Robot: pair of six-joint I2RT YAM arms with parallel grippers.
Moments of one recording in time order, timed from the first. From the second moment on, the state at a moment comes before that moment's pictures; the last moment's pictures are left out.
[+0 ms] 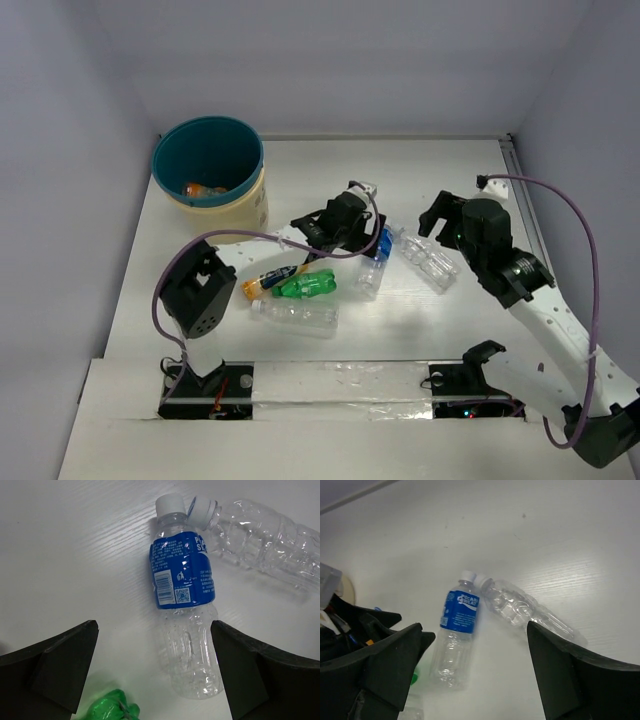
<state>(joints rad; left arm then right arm) -0.87 1.74 1.22 -0.18 -0.13 -0.39 0.46 0.87 0.94 -0.51 0.39 0.56</state>
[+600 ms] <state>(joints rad) -0.88 2.08 1.44 -0.20 -0.10 -0.34 0.35 1.11 0.92 -0.53 0.32 0.48</state>
